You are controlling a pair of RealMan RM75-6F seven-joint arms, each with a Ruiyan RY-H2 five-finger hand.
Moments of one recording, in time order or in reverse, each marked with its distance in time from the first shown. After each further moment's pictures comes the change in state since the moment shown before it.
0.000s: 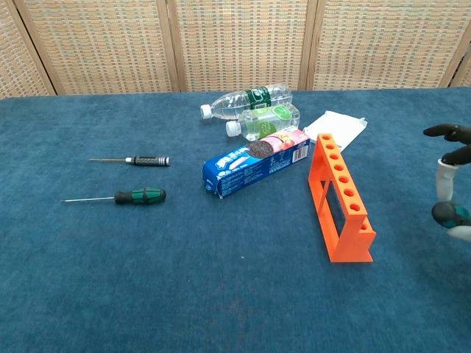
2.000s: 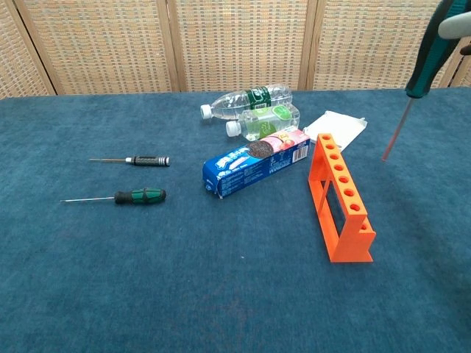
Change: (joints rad) left arm -0.008 -0.027 -0.027 0.037 0.057 0.068 -0.069; right arm 0.133 0.371 0.385 -0.455 0.594 -0.182 0.682
